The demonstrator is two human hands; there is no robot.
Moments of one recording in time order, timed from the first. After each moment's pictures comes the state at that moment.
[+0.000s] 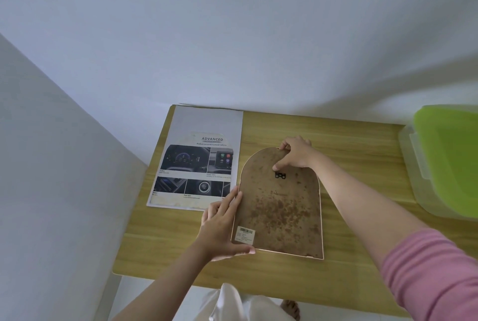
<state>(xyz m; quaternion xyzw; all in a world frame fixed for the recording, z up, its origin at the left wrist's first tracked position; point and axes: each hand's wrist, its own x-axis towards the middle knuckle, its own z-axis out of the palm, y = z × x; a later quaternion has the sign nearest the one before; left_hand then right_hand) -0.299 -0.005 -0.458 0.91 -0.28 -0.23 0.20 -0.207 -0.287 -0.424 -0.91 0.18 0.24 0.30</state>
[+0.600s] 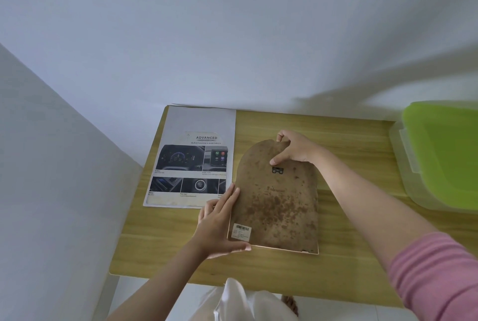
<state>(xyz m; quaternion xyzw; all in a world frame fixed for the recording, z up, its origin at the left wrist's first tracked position) -0.302 -0.004 -0.455 0.90 -0.29 -0.22 0.23 -0.213 -0.297 -0.407 -0.87 0.14 0.23 0.40</state>
